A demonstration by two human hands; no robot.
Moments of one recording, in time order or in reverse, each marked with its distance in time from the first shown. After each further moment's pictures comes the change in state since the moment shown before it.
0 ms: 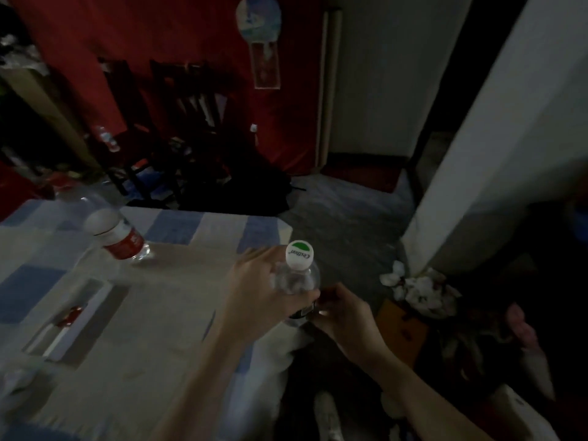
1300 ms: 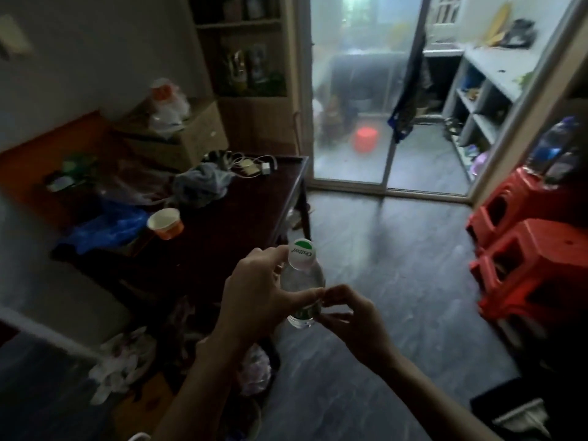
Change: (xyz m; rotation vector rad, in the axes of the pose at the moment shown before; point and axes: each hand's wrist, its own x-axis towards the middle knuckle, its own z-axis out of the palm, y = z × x) left_hand -0.308 0.514 0.317 -0.397 -0.915 1.013; right_hand -0.615 0.147 -0.280 0.034 1.489 0.270
